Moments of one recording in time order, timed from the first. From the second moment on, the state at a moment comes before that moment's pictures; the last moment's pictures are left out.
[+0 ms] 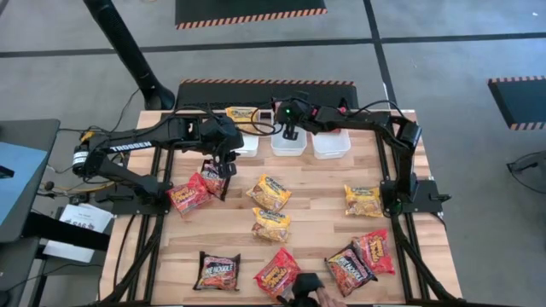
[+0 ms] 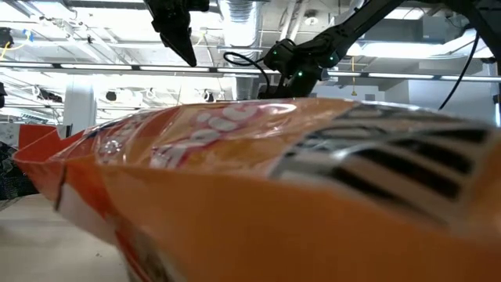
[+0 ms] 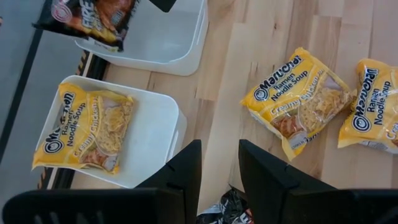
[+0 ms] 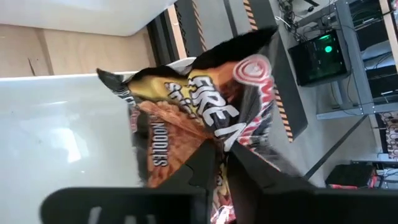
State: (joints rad) left arm 0.21 1.34 1.33 -0.88 -0.20 0.09; right arm -0.50 1.94 1.39 -0.20 0.45 -0.55
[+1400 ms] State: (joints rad) left arm 0.21 1.34 1.33 -1.04 -0.19 -0.07; right arm -0.38 1.66 1.39 -0.59 0.58 -0.33
